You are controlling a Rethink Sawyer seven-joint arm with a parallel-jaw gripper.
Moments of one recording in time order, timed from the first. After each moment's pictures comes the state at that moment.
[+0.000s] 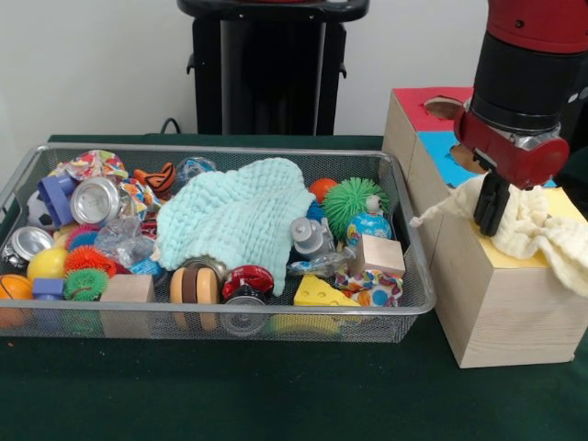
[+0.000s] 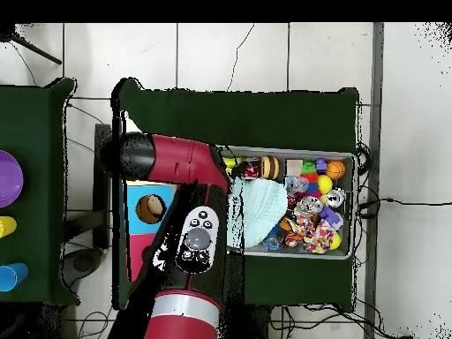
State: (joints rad) arm 0.16 -0.44 -0.24 1.29 0.28 0.73 2.81
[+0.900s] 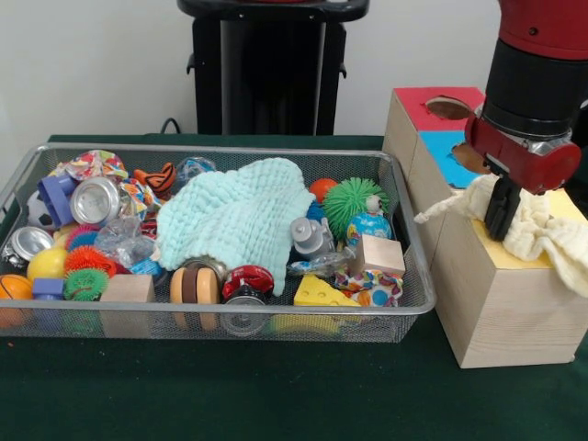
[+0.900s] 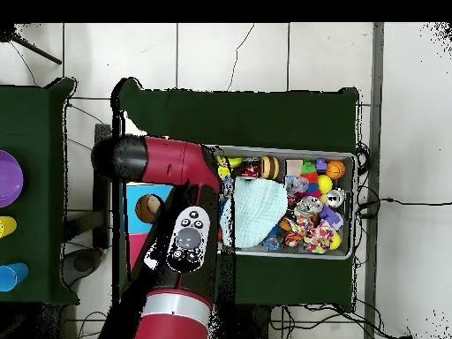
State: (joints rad) arm 0.18 -0.42 -0.24 1.28 0.28 0.71 2.81
